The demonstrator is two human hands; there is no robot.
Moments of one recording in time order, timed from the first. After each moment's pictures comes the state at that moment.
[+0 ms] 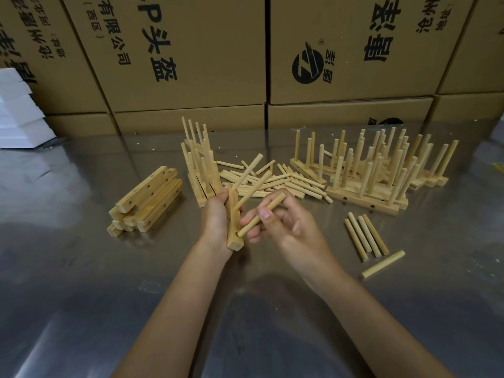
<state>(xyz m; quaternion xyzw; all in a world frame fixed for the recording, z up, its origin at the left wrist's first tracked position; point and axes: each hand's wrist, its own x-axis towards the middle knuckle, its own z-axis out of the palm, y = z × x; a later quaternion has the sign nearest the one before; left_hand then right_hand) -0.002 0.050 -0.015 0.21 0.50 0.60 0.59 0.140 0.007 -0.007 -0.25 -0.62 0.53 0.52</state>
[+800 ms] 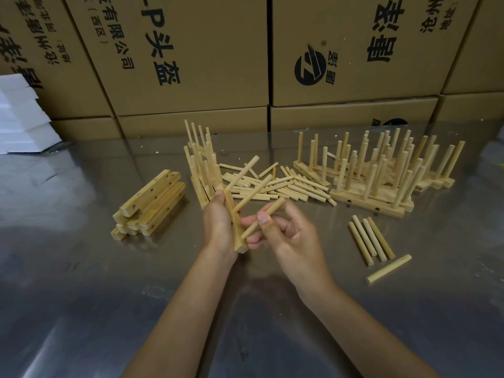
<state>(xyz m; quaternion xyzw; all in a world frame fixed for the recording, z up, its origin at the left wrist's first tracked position) 0.004 0.051 -0.013 0.15 0.51 0.66 0.52 0.123 0.006 -0.024 -0.28 -0.56 0.52 0.58</state>
